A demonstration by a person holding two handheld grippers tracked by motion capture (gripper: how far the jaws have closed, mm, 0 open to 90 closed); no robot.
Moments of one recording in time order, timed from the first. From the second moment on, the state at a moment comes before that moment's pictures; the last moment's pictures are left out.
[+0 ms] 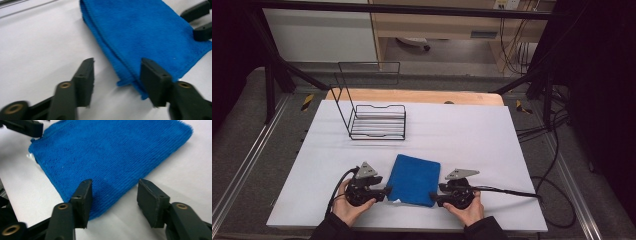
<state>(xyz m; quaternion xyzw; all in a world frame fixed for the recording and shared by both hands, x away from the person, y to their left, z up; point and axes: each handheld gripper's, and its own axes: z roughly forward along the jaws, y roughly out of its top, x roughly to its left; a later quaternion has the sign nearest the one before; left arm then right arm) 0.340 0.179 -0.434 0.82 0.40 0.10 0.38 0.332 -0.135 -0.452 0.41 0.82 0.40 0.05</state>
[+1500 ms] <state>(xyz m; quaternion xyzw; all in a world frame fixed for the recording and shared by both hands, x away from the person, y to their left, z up) 0.435 0.139 -0.446 0.82 0.41 0.08 0.38 0.382 -0.179 -0.424 0.41 0.79 0.44 0.11</state>
